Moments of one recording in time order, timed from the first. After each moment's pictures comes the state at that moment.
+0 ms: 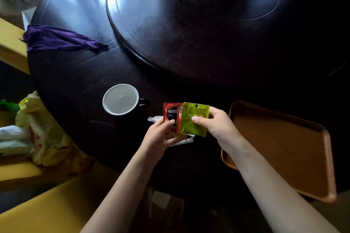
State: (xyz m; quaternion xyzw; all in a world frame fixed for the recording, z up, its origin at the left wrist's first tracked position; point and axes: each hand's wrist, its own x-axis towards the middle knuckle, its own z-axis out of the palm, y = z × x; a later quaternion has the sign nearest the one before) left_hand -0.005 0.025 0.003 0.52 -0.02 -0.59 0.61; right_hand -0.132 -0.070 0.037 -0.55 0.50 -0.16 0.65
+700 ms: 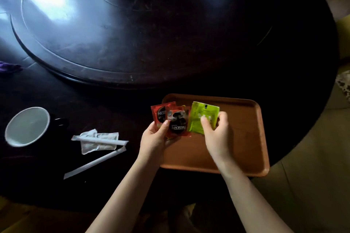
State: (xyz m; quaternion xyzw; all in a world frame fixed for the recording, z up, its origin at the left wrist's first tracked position) left_hand -0.170 -0.068 -0.009 0.58 -0.06 -0.57 0.57; right_hand -0.303 -0.110 -0.007 -0.55 0.67 -0.36 0.35
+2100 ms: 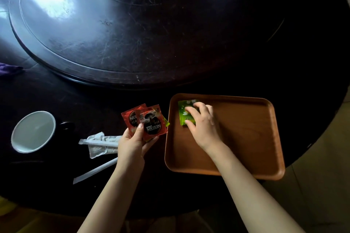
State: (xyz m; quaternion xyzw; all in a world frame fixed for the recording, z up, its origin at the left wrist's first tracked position) left_hand -0.110 -0.051 -0.010 0.63 0.01 -0.49 0.60; right_hand -0.262 -0.137 -0.046 -0.78 0.57 -0.13 0.23
